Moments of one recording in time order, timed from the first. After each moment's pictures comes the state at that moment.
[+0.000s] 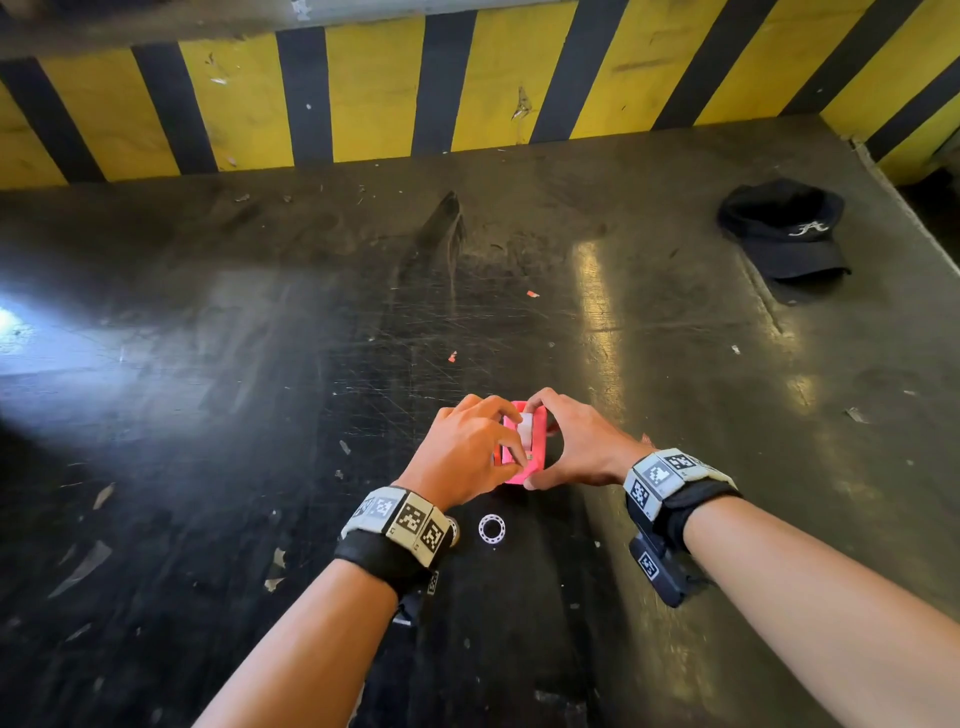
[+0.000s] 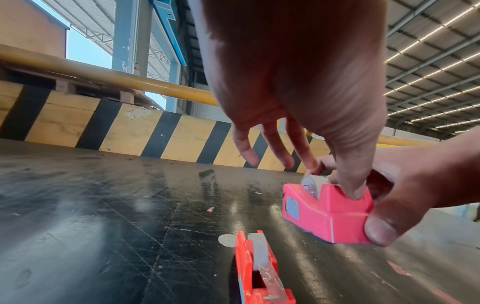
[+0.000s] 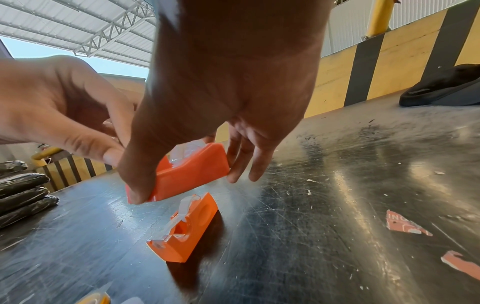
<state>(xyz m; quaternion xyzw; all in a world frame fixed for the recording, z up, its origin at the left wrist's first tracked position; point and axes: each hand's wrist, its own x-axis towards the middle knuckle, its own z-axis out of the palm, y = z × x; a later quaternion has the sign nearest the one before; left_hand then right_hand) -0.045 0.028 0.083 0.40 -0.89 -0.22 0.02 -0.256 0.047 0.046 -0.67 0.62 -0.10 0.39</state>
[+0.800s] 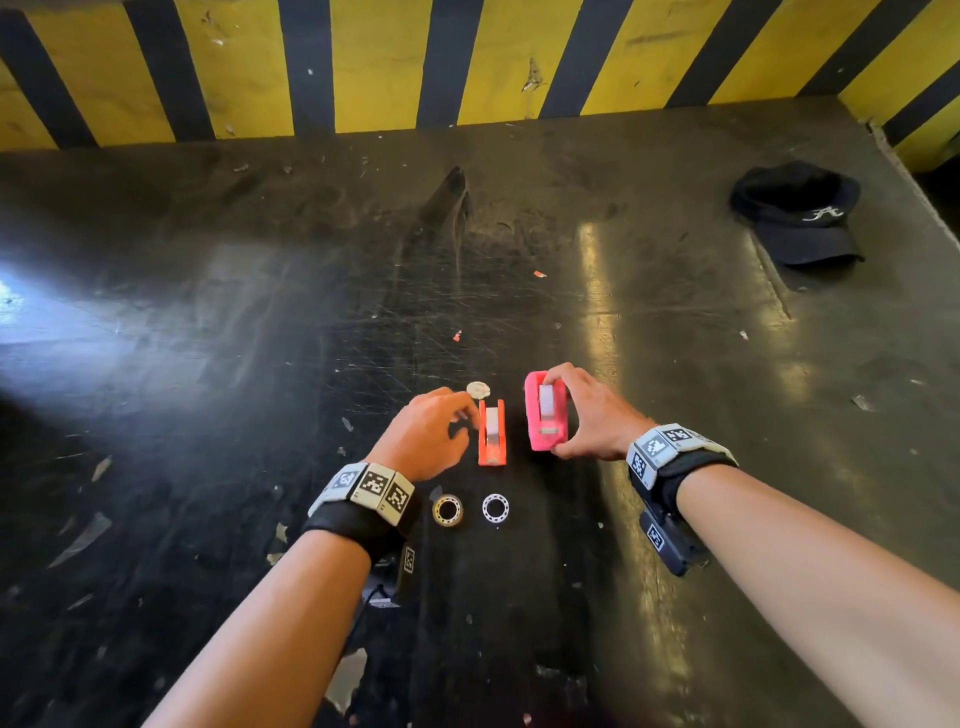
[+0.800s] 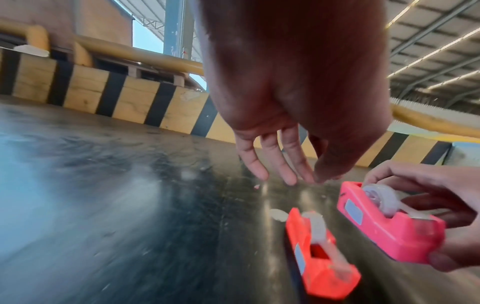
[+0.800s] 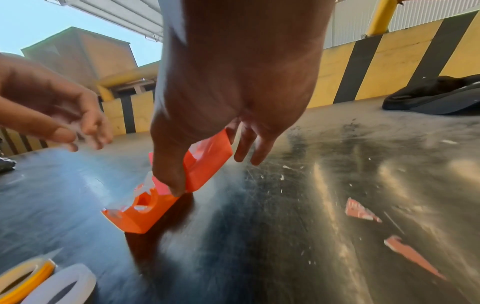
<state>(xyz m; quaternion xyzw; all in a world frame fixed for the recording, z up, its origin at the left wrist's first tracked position) 0.001 0.013 0.060 0.50 -0.81 -0.30 0.04 -0.266 0.039 0.025 -0.68 0.65 -0.07 0.33</state>
